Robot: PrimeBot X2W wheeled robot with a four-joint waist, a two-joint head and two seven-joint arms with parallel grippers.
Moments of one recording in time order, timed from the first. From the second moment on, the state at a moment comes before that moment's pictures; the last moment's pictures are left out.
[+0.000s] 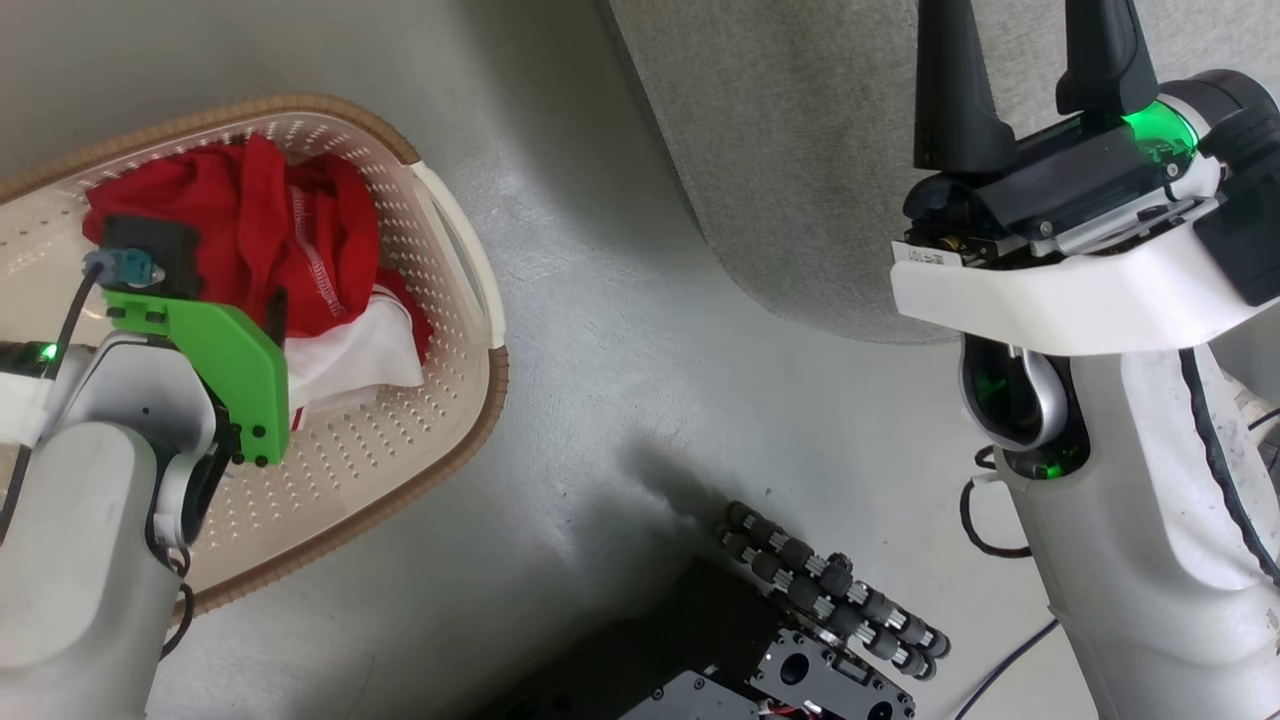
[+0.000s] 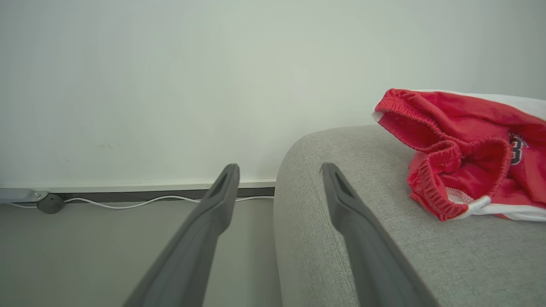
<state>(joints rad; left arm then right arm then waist) -0.50 0.35 -0.34 0.21 -0.40 0.02 0.48 -0.53 -0.05 0.33 -0.22 0.28 -0.08 -0.26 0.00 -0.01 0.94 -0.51</state>
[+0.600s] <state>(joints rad) -0.51 0.33 -0.36 0.24 -0.42 -0.03 0.44 -0.55 -0.05 0.34 -0.21 0.28 -0.09 -0.26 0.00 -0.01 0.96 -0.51</state>
